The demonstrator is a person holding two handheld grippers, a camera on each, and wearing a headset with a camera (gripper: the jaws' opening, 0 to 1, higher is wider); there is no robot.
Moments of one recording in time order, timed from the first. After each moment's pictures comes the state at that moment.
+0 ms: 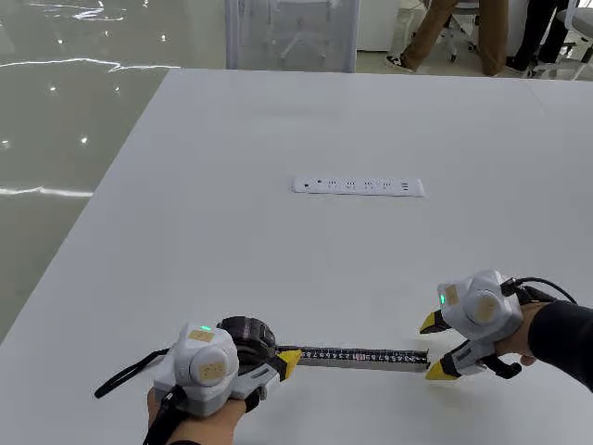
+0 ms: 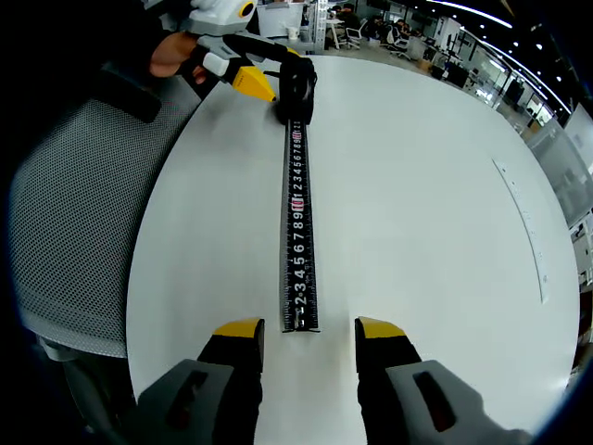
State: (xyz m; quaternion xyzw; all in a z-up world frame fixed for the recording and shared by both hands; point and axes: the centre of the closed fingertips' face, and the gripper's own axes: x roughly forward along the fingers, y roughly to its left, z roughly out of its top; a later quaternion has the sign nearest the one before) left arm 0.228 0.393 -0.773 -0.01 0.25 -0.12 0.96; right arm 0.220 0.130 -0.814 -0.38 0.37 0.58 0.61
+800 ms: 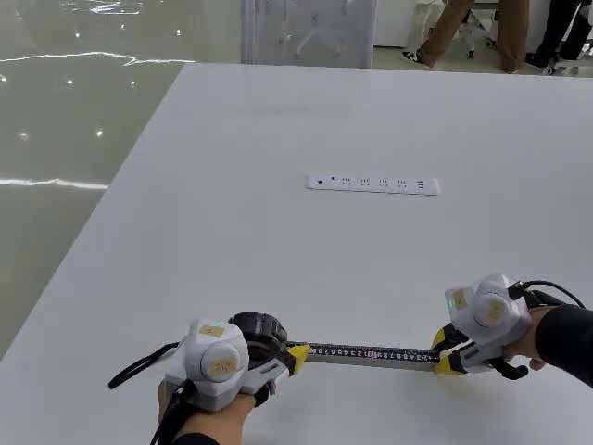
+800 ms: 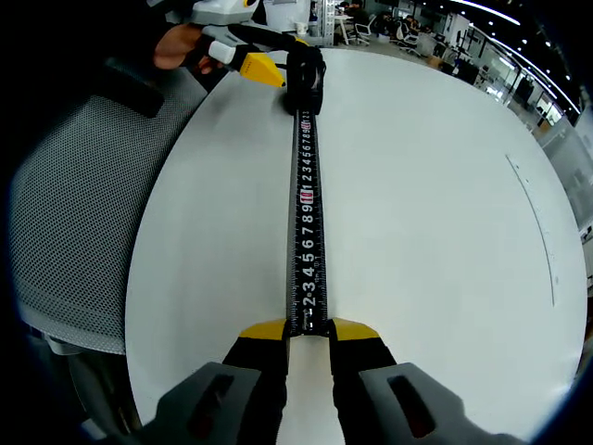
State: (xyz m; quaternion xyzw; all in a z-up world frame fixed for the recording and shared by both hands) left arm 0.229 0.398 -0.772 0.00 0.25 -0.11 0.96; right arm 0.217 0.133 -0.826 -0.38 0.38 0.60 0.59
